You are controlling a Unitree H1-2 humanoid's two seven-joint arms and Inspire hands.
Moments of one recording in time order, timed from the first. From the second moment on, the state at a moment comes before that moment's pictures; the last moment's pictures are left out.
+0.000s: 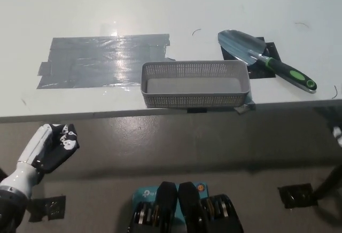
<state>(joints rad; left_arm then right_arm) -0.17 0.39 0.03 -0.11 -0.05 0.26 -0.18 -0.23 -0.46 -0.08 -0.15 -0.10 0.01 0.14</state>
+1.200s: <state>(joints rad) -0.13 0.39 0.02 -0.13 -0.04 0.27 -0.22 -0.74 -0.40 0.25 0.25 -0.69 0.41 0.16</state>
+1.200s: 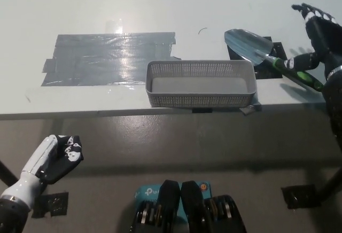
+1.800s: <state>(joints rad) -0.13 0.40 0.02 -0.13 -0.04 0.28 -0.24 -0.74 -0.40 0.26 0.40 -0.65 0.45 0.23</state>
